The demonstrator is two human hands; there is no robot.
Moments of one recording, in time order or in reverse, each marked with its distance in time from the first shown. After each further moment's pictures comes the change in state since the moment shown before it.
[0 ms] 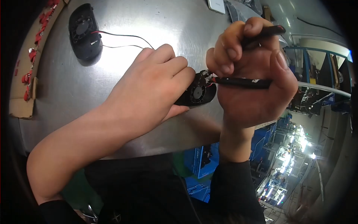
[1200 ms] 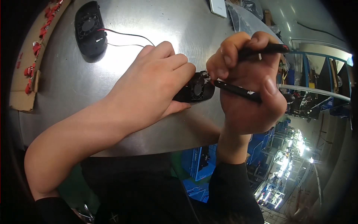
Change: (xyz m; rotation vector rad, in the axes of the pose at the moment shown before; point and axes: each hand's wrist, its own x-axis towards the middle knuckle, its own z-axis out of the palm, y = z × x) left_hand -0.001 -0.004 0.001 -0.008 0.042 -0.023; right_hand -0.012 0.003 0.006 -0.269 0.040 -0.068
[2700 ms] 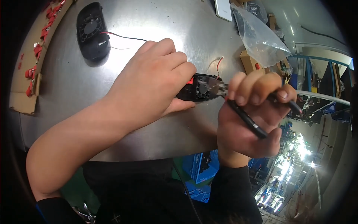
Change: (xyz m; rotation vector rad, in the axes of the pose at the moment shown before) left_hand 0.003 -0.014 0.001 0.084 0.083 0.043; right_hand -0.022 0.017 -0.002 -0.053 0.056 -0.410
